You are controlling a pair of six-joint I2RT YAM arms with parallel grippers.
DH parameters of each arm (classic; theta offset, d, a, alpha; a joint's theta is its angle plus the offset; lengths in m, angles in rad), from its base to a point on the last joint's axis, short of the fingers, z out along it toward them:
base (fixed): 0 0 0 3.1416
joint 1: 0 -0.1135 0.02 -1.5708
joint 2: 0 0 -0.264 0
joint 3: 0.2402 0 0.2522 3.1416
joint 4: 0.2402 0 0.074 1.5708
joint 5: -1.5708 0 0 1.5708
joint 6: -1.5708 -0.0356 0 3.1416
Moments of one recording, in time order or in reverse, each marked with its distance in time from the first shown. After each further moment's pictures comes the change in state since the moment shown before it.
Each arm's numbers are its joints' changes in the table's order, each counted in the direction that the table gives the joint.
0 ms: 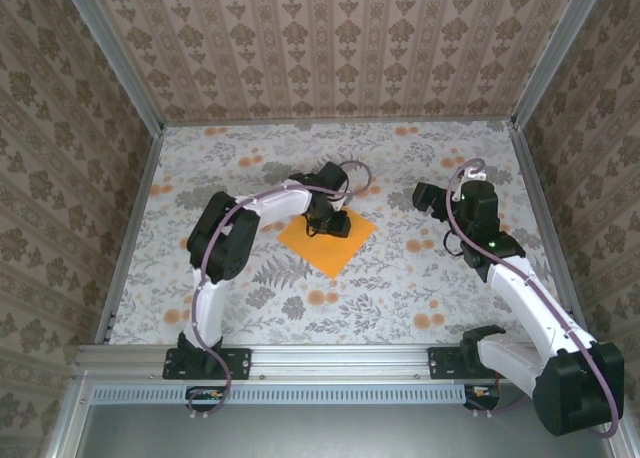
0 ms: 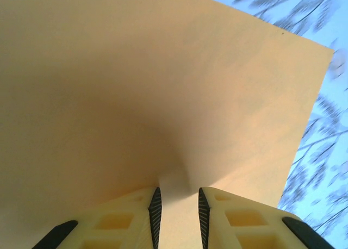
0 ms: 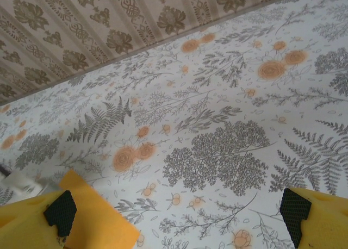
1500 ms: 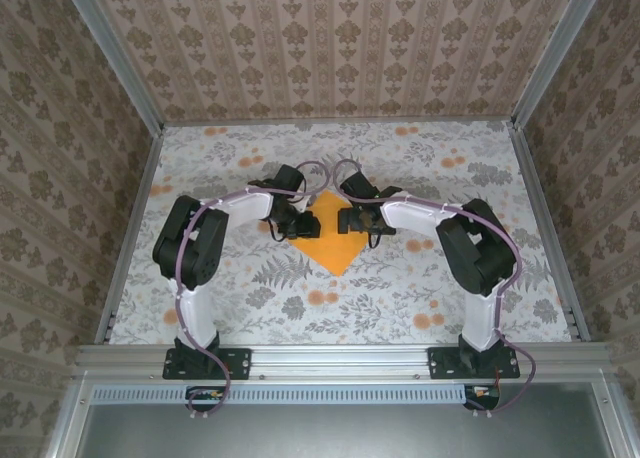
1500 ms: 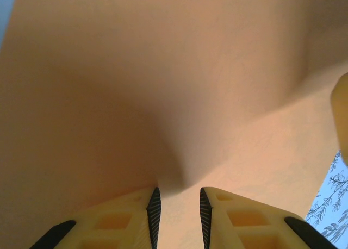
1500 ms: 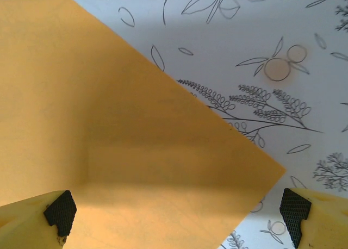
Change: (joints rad) left arm -0.193 0.193 -0.325 -0.124 -0.128 0.020; right arm -0.426 -0.924 0.577 0.388 -0.128 -0.156
